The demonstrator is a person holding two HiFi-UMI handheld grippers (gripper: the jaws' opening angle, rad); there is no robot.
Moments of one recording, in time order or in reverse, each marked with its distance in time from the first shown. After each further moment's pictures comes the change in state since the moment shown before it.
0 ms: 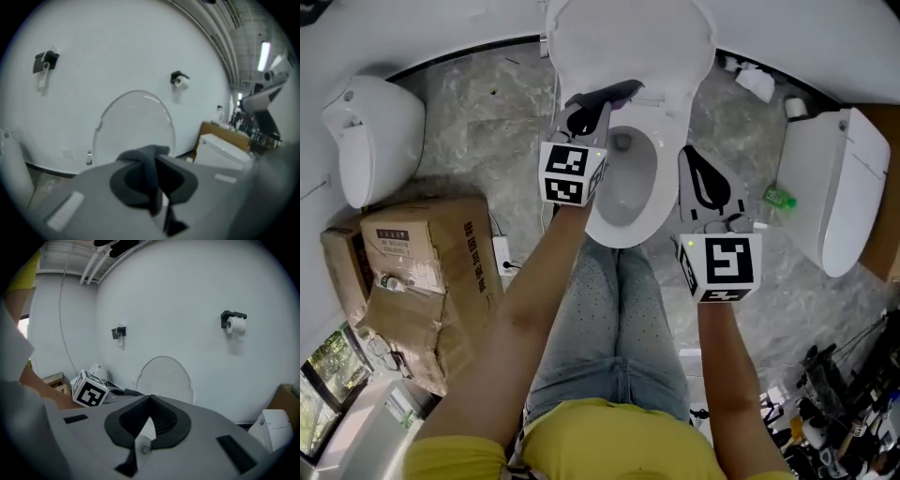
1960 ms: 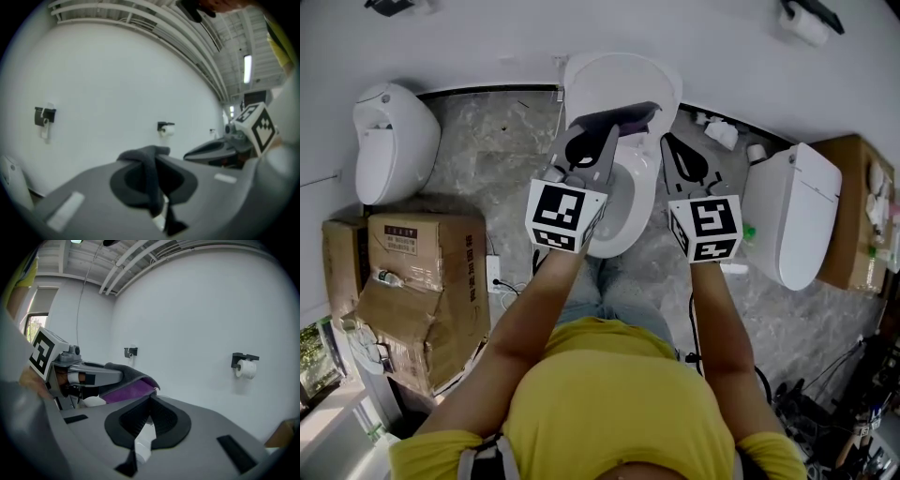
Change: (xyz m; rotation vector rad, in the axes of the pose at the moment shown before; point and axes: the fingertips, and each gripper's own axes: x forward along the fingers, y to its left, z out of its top) left arm -0.178 -0.082 0.239 0.065 -0.317 -0.010; right arm -0.072 0.007 0.153 -0.162 -0.156 0.084
